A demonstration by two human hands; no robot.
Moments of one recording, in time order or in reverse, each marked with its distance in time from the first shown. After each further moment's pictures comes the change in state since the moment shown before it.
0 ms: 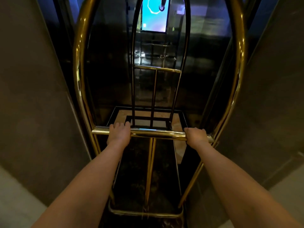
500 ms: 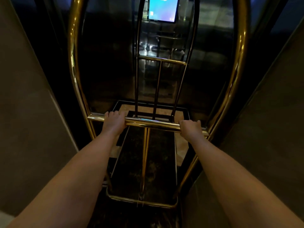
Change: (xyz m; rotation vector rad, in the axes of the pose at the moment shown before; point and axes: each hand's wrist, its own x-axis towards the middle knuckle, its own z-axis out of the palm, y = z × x) left_hand 0.116 0.012 0.025 -0.129 0.029 -0.007; right_hand 0.117 0.018 0.010 0.044 0.035 -0.063
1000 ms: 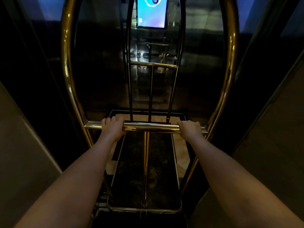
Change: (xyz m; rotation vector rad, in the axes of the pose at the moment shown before) left_hand 0.102 -0.002 0.017 -0.052 -0.044 0.041; right_hand 0.108 0.012 0.013 -0.027 0.021 0.065
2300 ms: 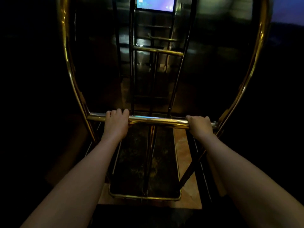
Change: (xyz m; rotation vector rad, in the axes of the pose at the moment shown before) left_hand 0.369 0.002 0.074 0.096 0.128 0.039; right_hand 0.366 0.034 0.047 -0.034 0.086 -0.049
